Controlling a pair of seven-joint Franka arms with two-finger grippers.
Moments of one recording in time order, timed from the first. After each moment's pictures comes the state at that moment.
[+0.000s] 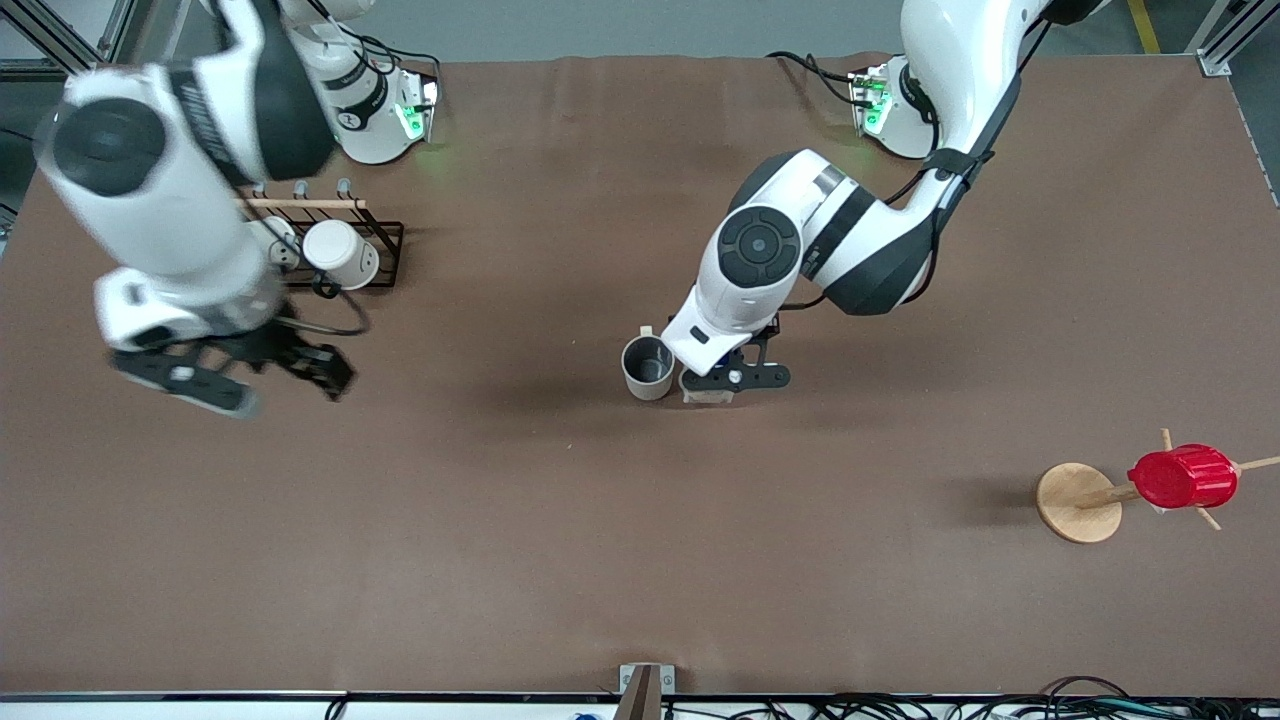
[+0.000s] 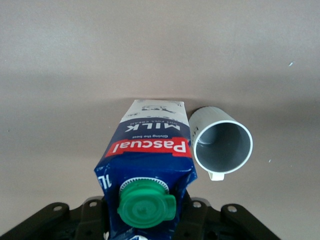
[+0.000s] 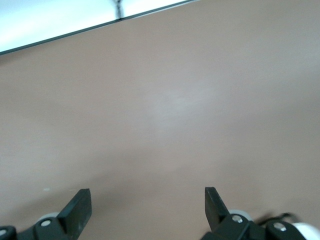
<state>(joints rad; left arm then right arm) -0.40 0.57 -0.36 -1.39 0.09 1.83 -0.75 0.06 0.18 0.20 -1.53 -0.24 1.80 0.62</state>
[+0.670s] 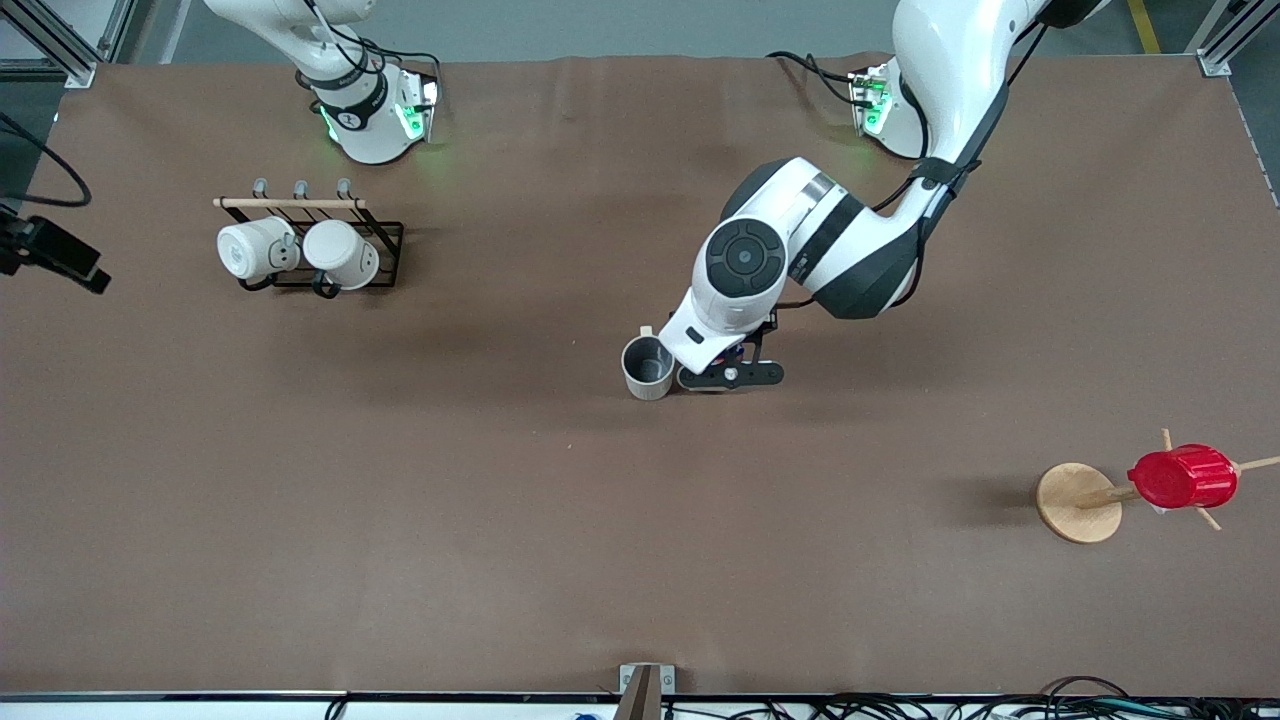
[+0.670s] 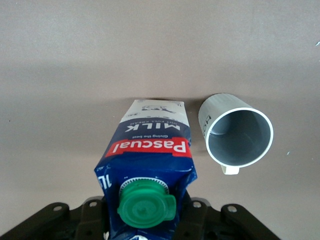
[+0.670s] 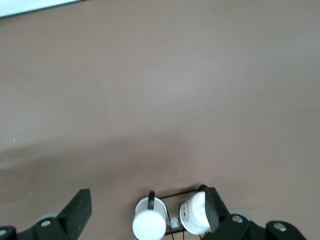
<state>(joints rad) -0.40 0.58 -0.36 -1.42 0.09 1.81 -0.74 -0.04 -0.01 -0.04 -1.51 -0.03 1.55 0.14</state>
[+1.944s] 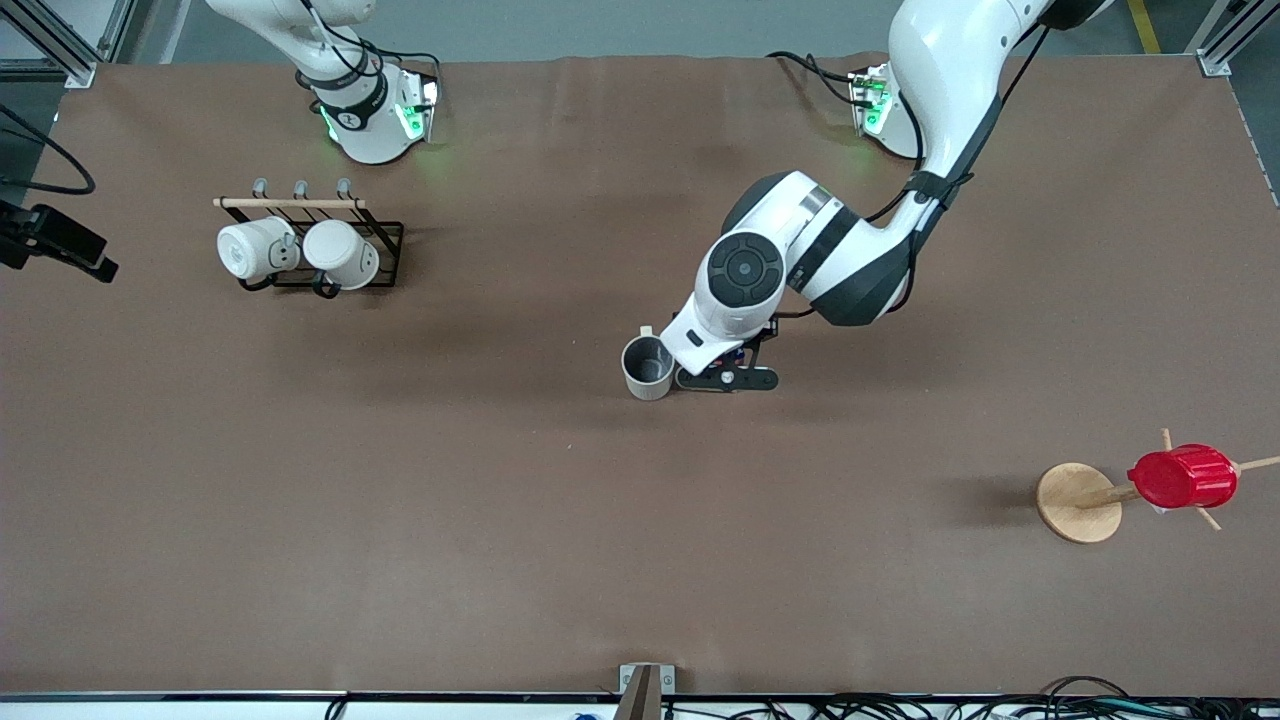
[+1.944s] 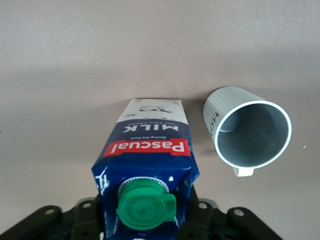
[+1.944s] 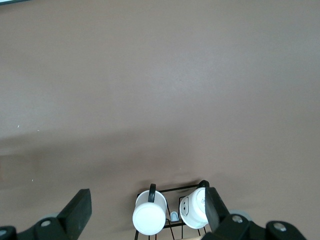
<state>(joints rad) -0.39 0.58 -0.36 -1.49 0.09 1.87 -0.67 -0.07 0.00 0.01 -1.51 -0.01 1.53 0.11</state>
